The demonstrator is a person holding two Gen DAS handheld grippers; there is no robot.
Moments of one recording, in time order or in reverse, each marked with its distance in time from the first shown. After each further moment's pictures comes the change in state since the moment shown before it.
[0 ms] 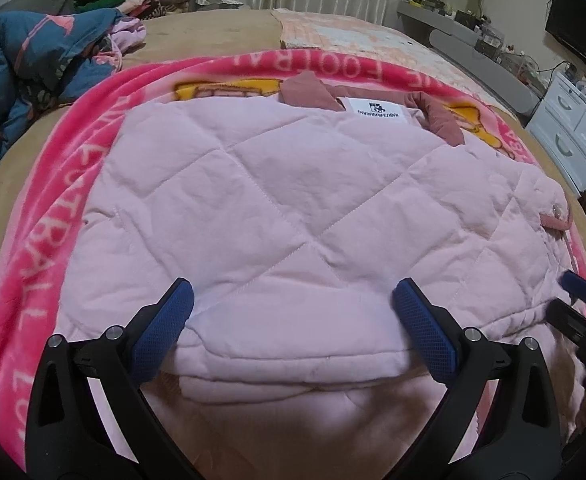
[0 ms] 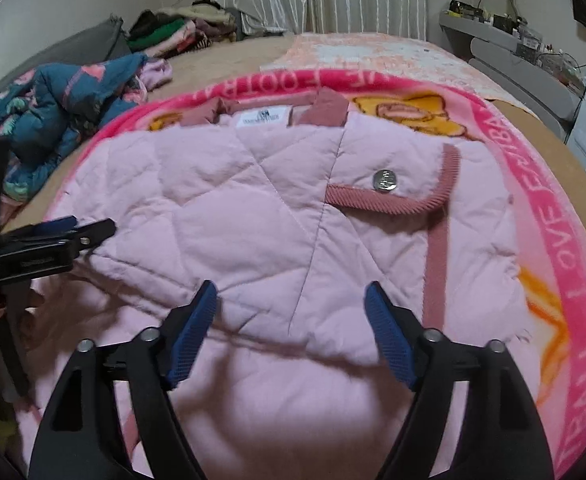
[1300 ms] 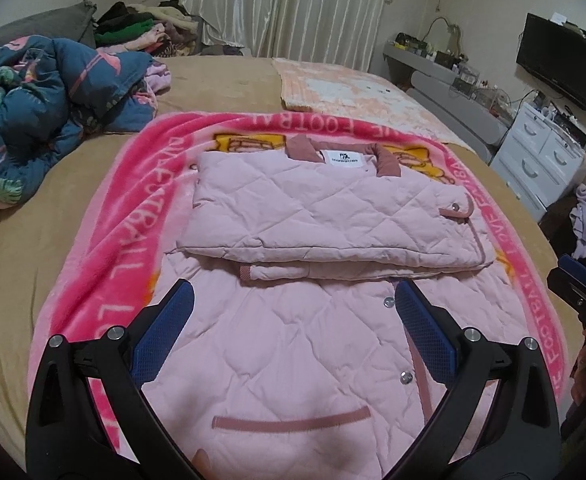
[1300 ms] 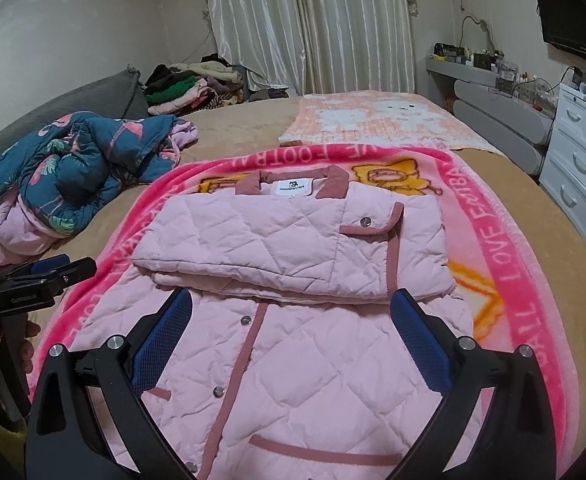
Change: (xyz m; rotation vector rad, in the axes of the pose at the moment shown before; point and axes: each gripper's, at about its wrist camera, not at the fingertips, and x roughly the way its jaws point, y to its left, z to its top) left arm -0.184 0.014 -0.056 -0.019 -0.153 -0.041; right arm -0.163 0.046 -0.026 0.023 -0.166 0.010
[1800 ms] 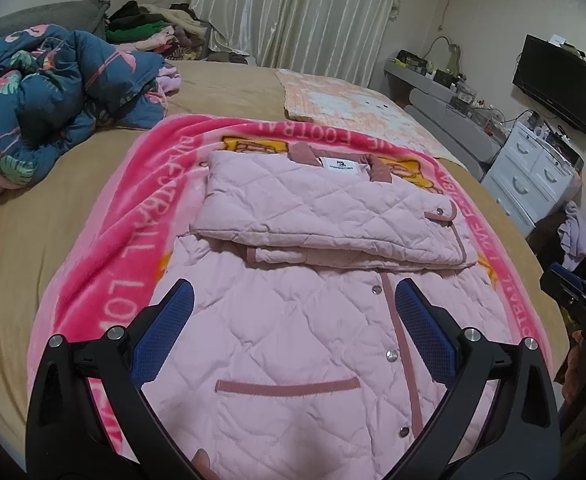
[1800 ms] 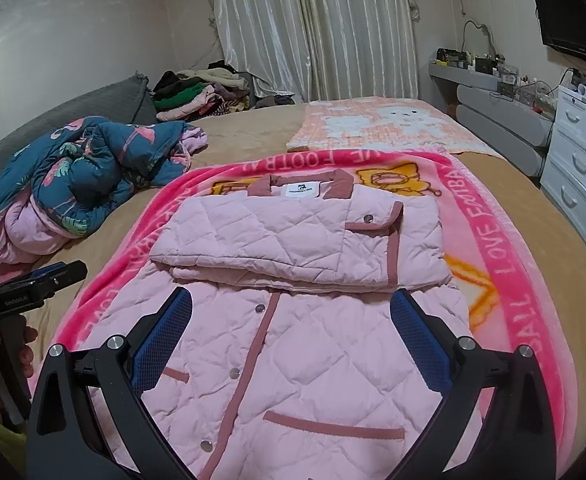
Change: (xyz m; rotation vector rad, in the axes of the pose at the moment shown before) left arm -0.039 0.008 -0.024 -0.049 -0.038 -0.029; right arm -0.033 0.009 -0.014 0.000 -0.023 0.019
